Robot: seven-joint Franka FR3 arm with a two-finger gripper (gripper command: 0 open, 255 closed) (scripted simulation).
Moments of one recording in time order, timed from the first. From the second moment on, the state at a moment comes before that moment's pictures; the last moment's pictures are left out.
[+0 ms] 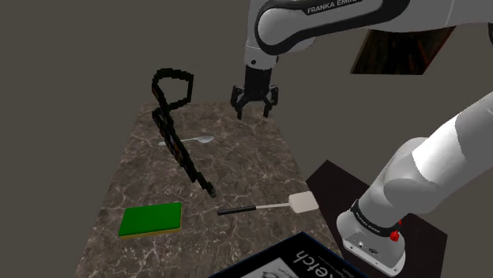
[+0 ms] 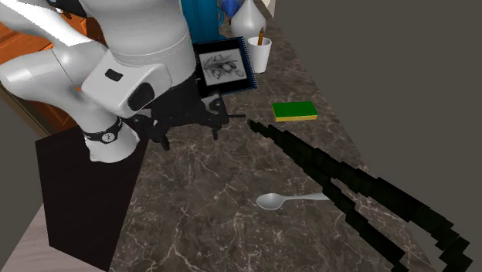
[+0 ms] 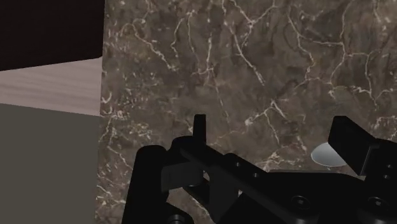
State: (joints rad) arm 0.03 -0.23 0.20 -2.20 0.19 1.90 0.60
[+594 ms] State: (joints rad) arm 0.07 0.10 0.26 -1.98 0.13 2.02 0.81
